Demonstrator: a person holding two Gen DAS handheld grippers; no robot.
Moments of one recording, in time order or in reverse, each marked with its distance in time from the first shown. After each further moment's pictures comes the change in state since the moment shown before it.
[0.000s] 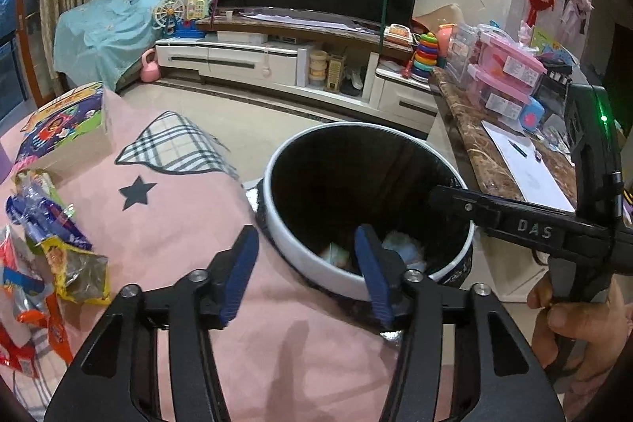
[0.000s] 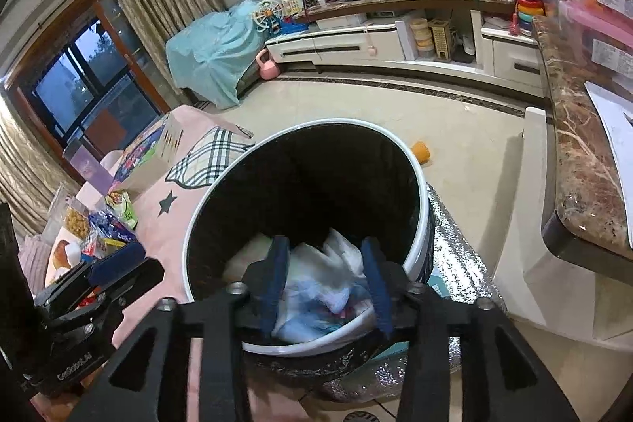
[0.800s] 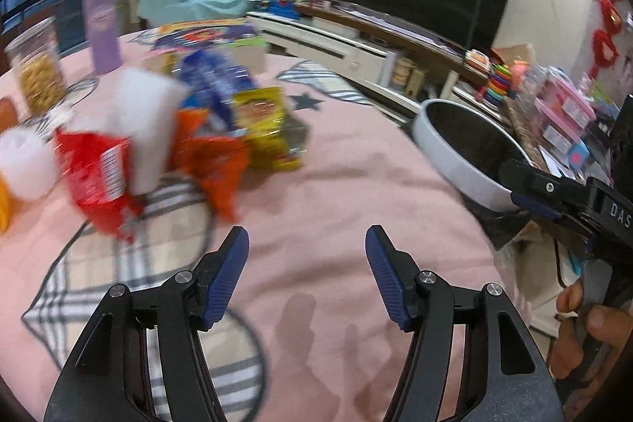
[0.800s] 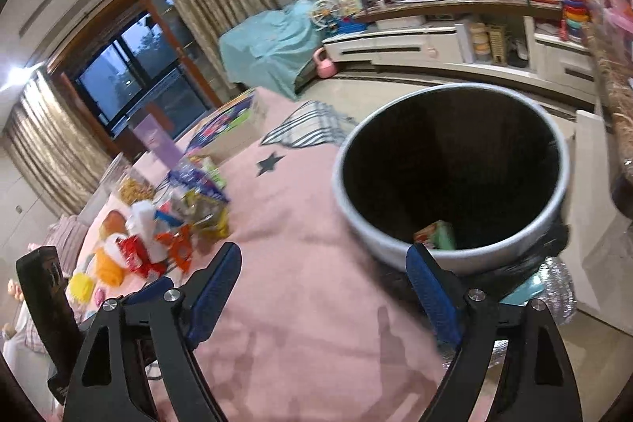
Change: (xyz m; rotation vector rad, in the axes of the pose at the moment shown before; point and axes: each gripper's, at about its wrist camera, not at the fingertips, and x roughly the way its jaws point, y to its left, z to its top) left arm -0.082 0.113 -0.101 -0.261 -0.002 0.180; right arm -0.008 0.096 -0.055 -0.070 -0.012 0.175
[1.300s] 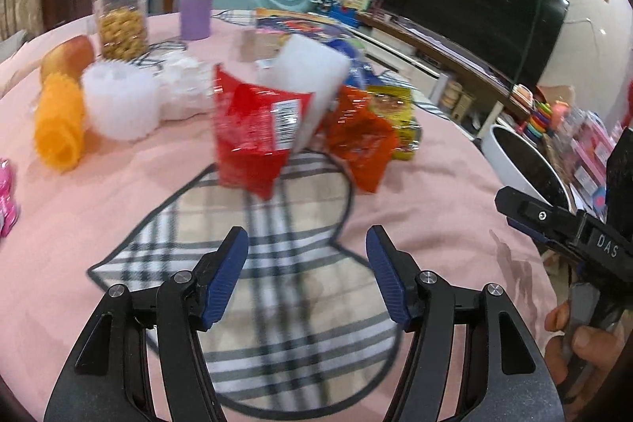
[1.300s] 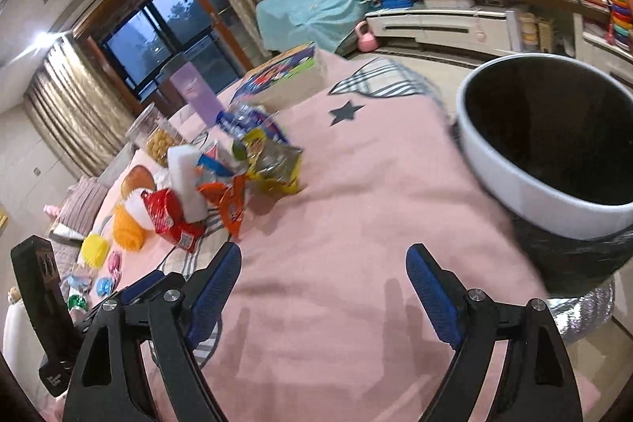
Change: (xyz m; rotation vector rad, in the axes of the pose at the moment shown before) left arm -0.029 0.081 -0.026 -0.161 -0.019 0.108; right arm 0.047 0.065 -0.031 -0.086 0.091 0.093
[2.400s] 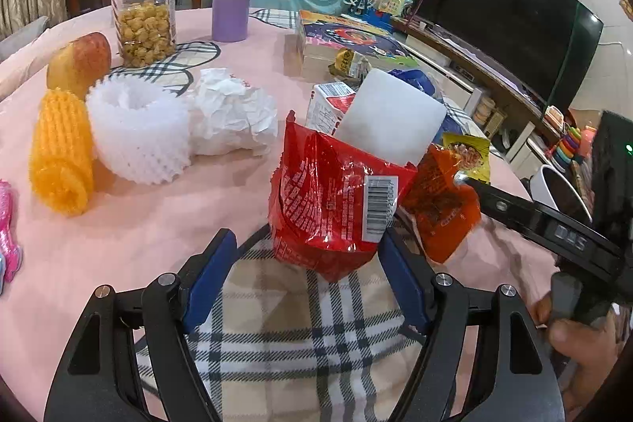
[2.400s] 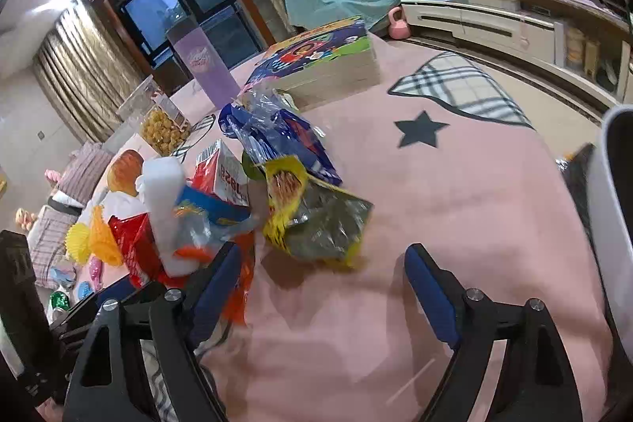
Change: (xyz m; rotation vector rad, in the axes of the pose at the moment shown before) left arm 0.039 0.034 0.042 -0.061 0.005 0.069; right arm 0.090 0.036 0.046 -0.116 0.077 0.033
